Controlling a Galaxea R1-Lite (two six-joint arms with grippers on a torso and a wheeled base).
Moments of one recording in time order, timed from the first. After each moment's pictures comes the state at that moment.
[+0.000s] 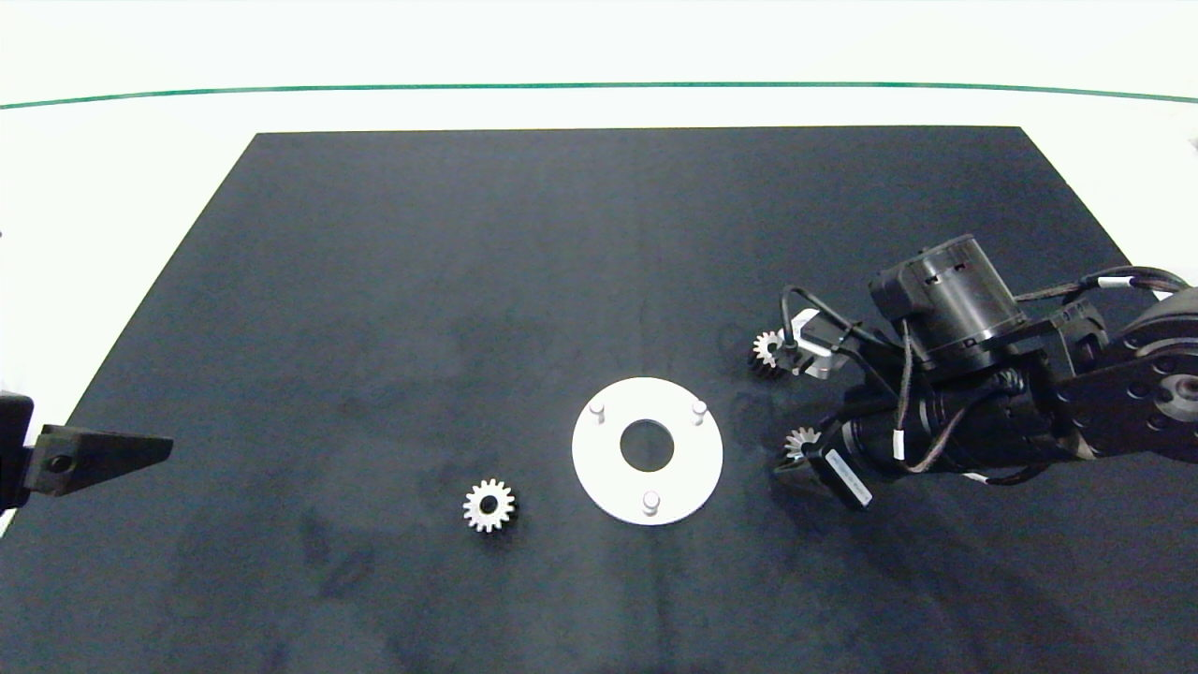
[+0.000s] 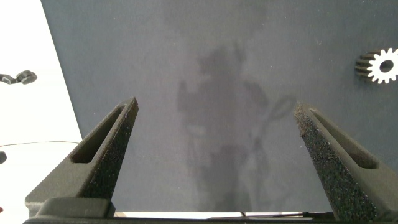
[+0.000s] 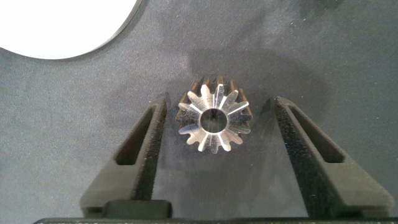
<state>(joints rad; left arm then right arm) -0.10 1.12 -1.22 0.77 0.14 0.09 0.51 1.72 -1.18 0.30 -0.09 -0.28</state>
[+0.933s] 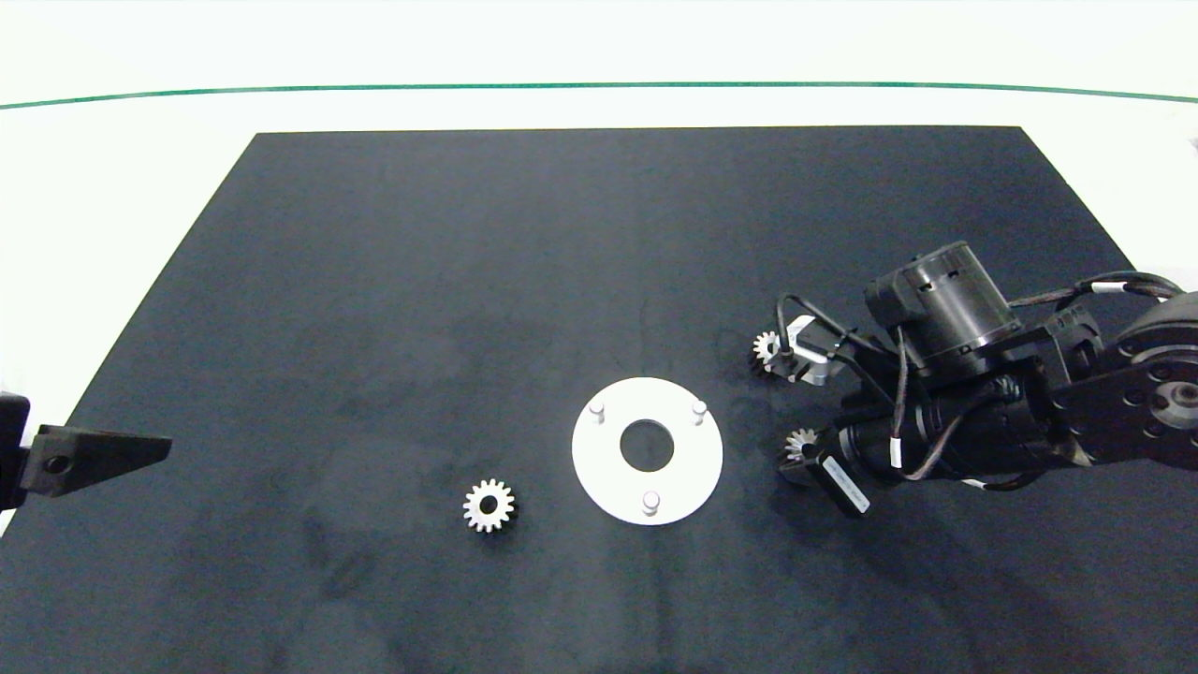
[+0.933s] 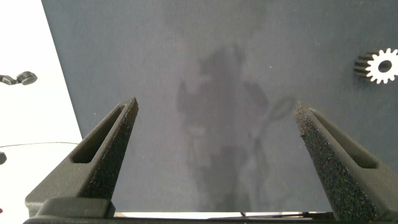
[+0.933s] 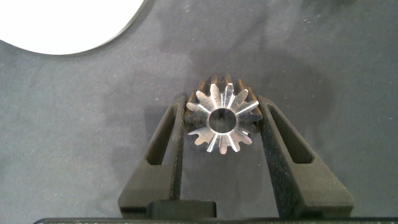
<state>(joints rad) -0.10 1.12 -1.22 0.77 0.14 0.09 0.52 1.72 -1.17 0.30 -0.09 -0.27</state>
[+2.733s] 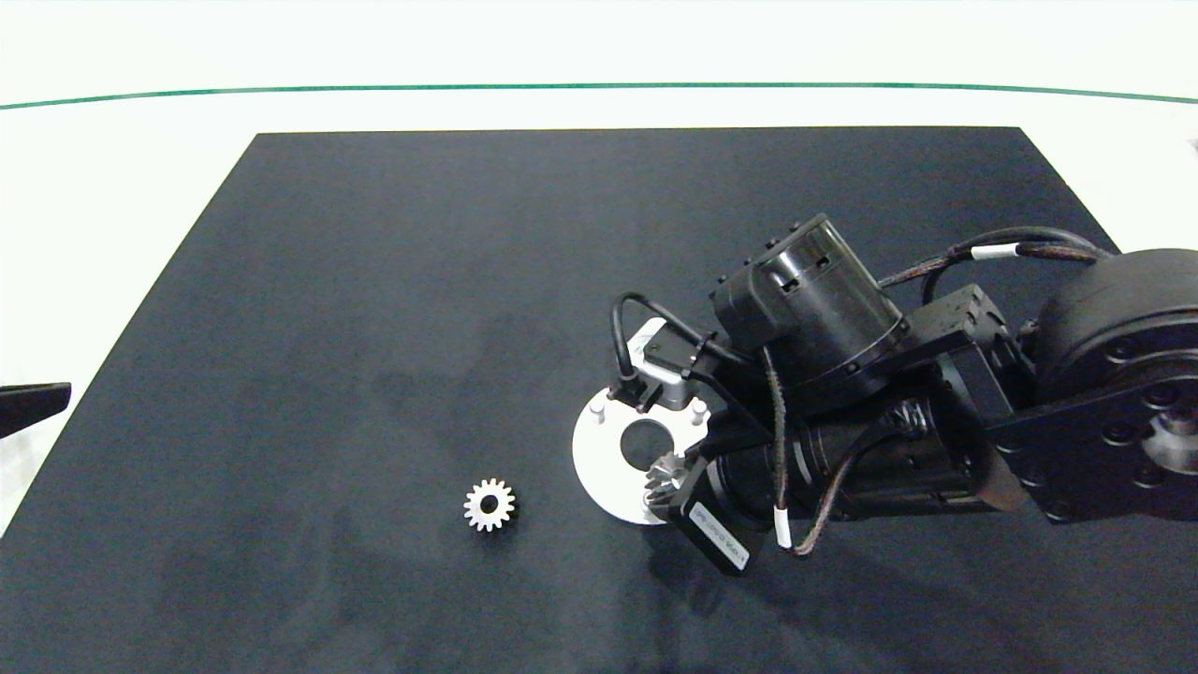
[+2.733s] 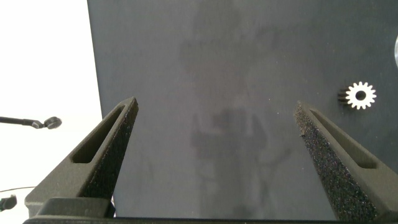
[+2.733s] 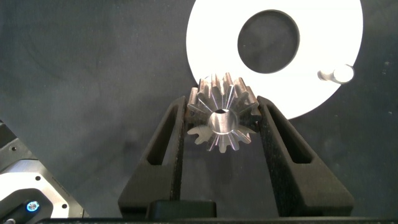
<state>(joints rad) -0.10 0.96 -1.22 0.68 0.14 0.16 0.88 1.80 -1.42 0.46 -0.14 -0.18</state>
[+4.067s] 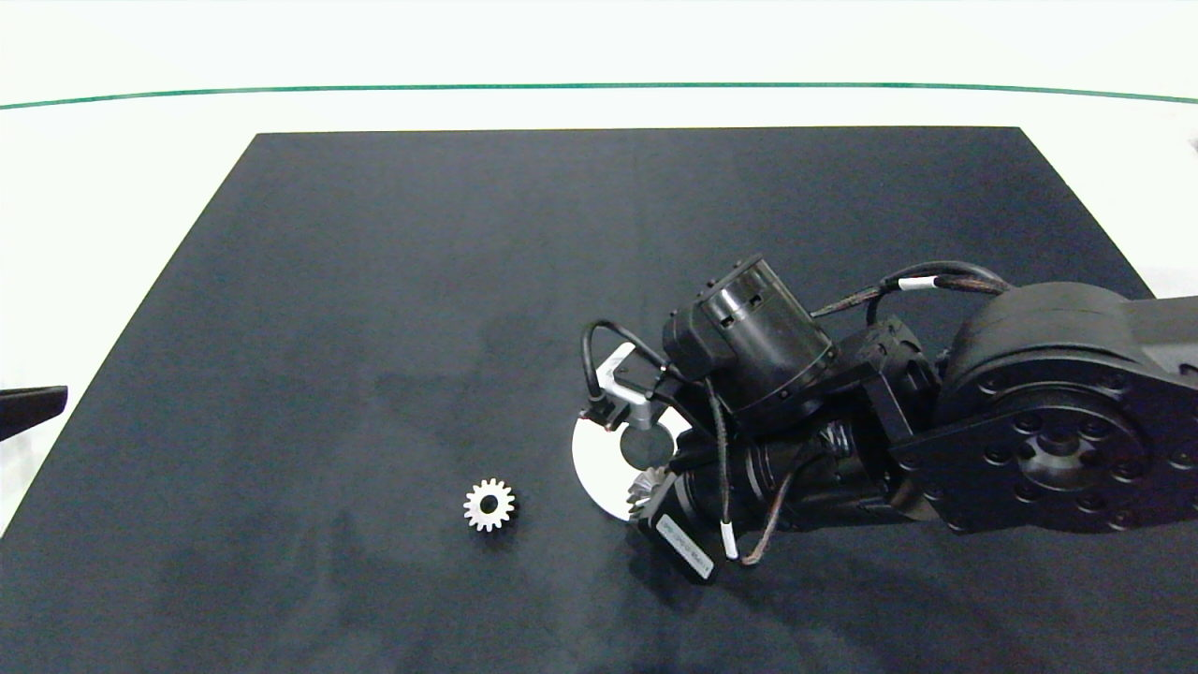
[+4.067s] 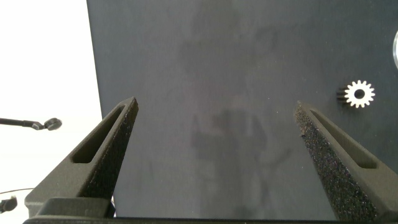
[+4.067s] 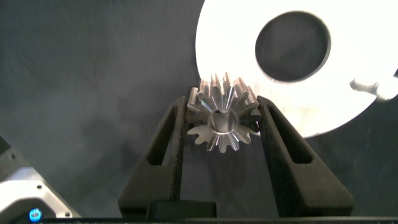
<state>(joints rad) -0.10 0.95 -1.22 0.68 0.14 0.16 0.88 1.87 -1.44 0.43 -0.15 -0.15</state>
